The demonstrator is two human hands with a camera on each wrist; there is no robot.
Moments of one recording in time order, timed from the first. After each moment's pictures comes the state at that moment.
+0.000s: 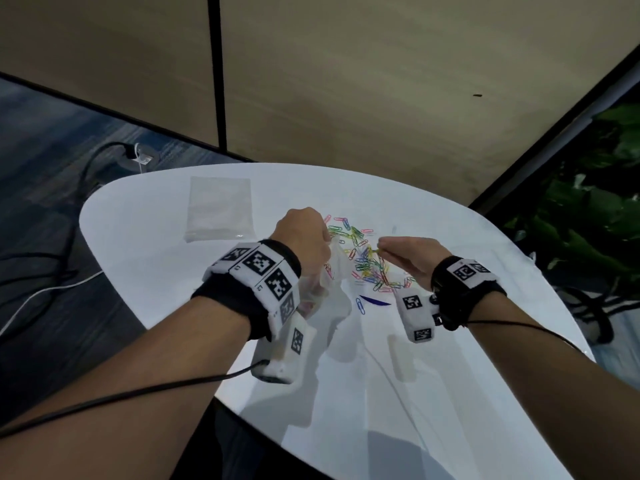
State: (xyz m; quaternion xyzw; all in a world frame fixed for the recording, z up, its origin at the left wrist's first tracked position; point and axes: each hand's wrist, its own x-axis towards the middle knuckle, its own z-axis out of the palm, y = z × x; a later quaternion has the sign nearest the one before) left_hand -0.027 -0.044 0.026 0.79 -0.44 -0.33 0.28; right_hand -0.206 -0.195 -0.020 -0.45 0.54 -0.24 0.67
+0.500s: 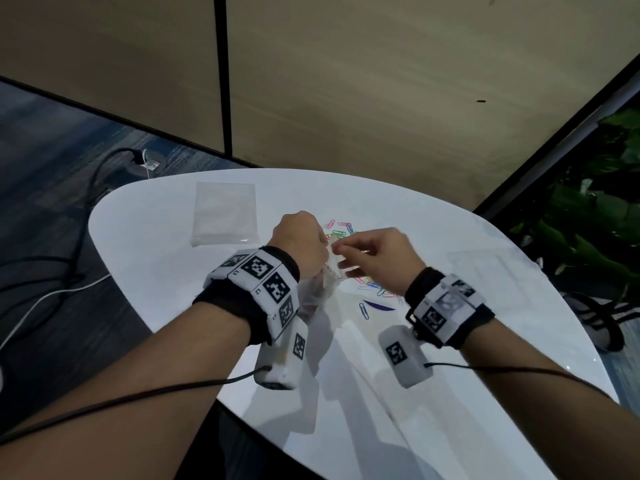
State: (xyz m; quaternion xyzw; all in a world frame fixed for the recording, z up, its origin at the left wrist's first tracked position) left_hand -0.023 -0.040 0.021 0.79 -0.38 -0.34 0.34; right_hand -0.162 -0.127 0.011 -0.76 0.39 -0.14 0.51
